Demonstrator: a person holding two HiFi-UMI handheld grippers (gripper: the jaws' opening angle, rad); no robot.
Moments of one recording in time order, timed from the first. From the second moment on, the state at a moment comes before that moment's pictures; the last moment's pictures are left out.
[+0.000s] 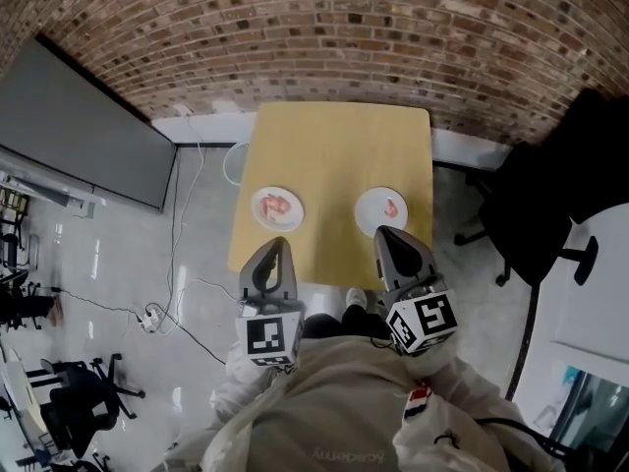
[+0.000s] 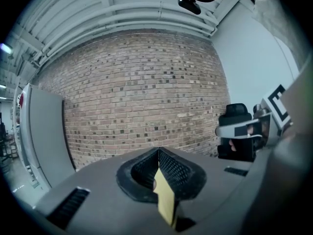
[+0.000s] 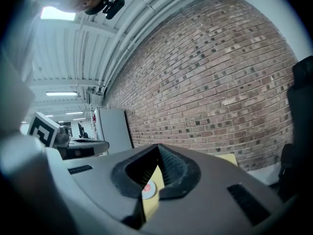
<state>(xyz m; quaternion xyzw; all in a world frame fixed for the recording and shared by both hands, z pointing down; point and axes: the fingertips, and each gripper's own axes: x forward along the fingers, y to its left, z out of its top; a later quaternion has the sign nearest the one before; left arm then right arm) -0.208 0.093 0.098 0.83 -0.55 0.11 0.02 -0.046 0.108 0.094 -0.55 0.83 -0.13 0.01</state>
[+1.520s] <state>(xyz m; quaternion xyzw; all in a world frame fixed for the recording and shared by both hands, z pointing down) -0.237 -0.059 0.322 0.86 -0.43 0.28 0.01 -0.035 0.006 0.294 -0.61 0.76 -0.22 -0.05</state>
